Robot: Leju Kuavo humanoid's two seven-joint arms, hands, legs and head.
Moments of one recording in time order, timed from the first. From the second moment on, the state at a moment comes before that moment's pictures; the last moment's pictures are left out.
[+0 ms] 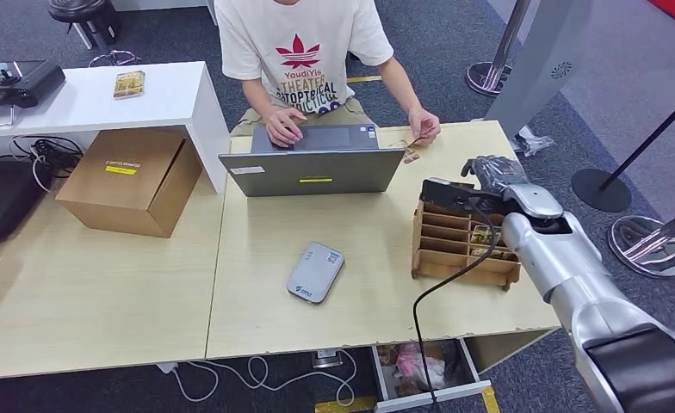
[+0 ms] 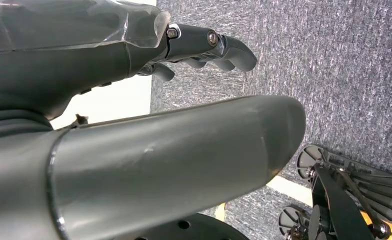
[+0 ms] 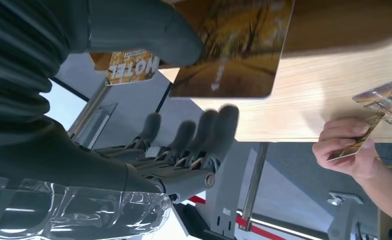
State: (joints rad) left arm -0.07 -0.20 1.32 -0.19 -1.06 0.20 0.03; right arm -0.83 -0.35 0.44 -0.55 0.96 0.15 -0.01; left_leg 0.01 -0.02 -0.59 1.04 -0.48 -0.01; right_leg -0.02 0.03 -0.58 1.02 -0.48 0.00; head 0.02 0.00
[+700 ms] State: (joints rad) left arm -0.07 -0.20 1.32 -0.19 -1.07 0.20 0.03; right arm -0.83 -0.35 0.44 -0.54 0.95 0.14 -0.01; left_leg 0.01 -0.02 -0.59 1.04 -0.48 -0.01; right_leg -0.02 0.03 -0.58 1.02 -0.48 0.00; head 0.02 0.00
